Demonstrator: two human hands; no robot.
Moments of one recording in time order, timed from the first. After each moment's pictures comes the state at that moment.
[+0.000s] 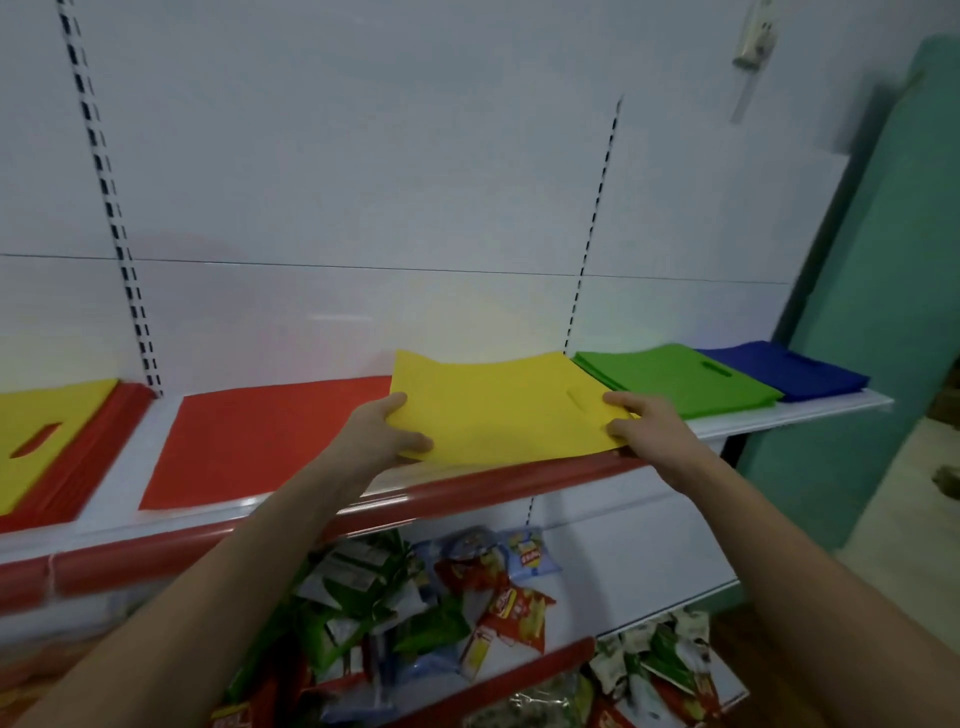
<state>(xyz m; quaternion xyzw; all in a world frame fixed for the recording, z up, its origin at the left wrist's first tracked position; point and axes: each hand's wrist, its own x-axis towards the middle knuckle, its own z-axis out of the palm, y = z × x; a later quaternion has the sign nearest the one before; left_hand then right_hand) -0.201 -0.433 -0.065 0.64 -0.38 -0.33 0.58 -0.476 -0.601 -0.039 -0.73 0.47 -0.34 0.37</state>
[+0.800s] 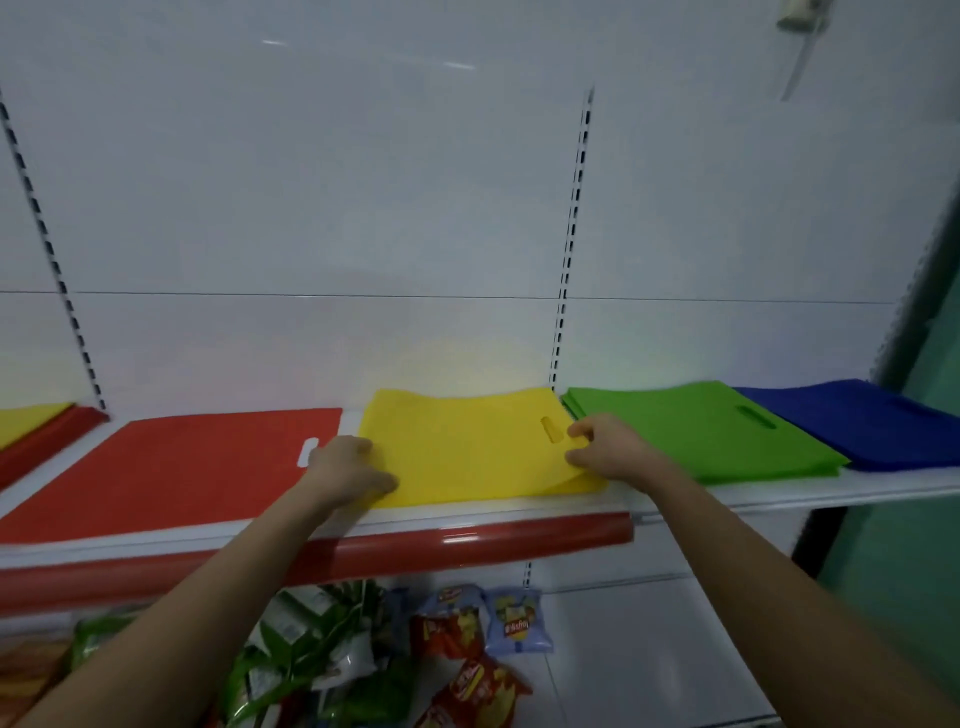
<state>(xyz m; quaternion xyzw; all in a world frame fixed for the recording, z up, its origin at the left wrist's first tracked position) -0.255 -0.559 -0.068 0.90 -0.33 -0.10 0.28 -0.486 -0.788 -0.043 -0.88 0.37 -0.14 0.25</state>
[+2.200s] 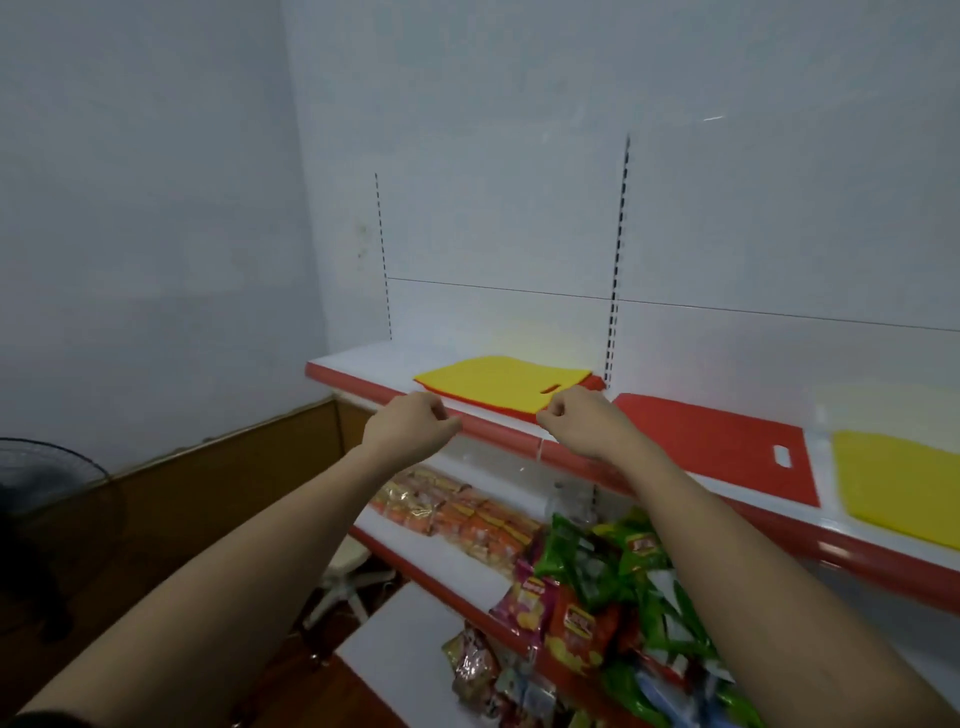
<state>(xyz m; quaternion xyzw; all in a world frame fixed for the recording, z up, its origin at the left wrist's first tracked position) -0.244 -0.077 -0.013 0.96 -0.10 0.14 0.22 -0.265 -0.306 0.000 -0.96 -0.06 -0.11 0.24</state>
